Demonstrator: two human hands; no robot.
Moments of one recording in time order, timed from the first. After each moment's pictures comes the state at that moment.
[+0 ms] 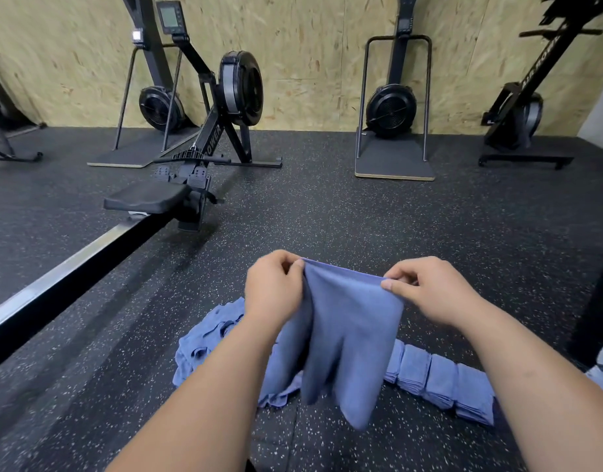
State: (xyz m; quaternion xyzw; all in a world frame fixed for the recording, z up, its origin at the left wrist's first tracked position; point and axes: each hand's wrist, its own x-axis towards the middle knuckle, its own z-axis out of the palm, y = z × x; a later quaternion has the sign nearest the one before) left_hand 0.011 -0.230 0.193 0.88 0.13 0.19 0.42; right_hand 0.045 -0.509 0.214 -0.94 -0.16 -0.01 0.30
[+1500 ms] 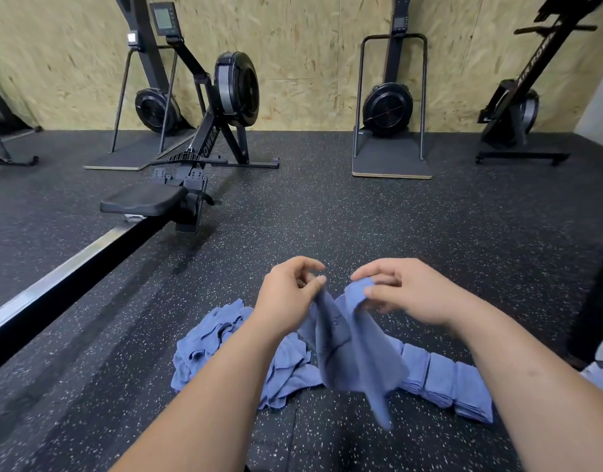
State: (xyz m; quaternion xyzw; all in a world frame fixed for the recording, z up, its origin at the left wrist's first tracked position) left_hand 0.015 -0.245 0.178 0.85 0.01 0.11 0.51; right_hand 0.029 -0.490 0.228 -0.82 -0.19 0.17 0.51
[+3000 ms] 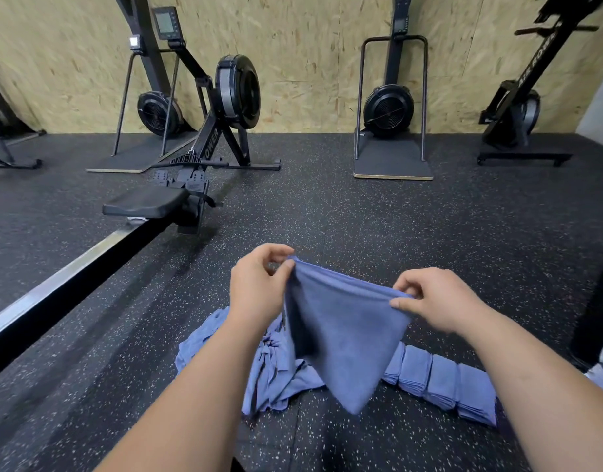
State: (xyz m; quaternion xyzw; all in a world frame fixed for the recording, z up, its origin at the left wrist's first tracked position) left_hand 0.014 -0.211 0.189 0.84 0.05 0.25 0.48; right_hand 0.054 -0.529 0.192 -0.96 -0.13 0.02 0.24
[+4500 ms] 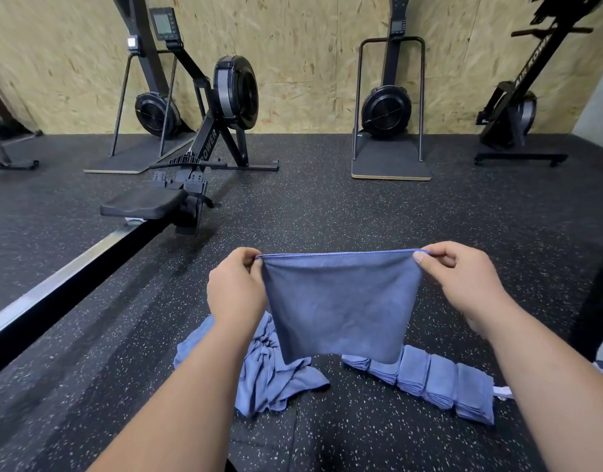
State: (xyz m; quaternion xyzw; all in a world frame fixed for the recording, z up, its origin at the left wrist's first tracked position) left_hand 0.011 -0.192 0.187 0.87 0.19 0.30 0.35; right_hand 0.053 -0.540 0.204 -0.81 0.00 -0.12 0.57
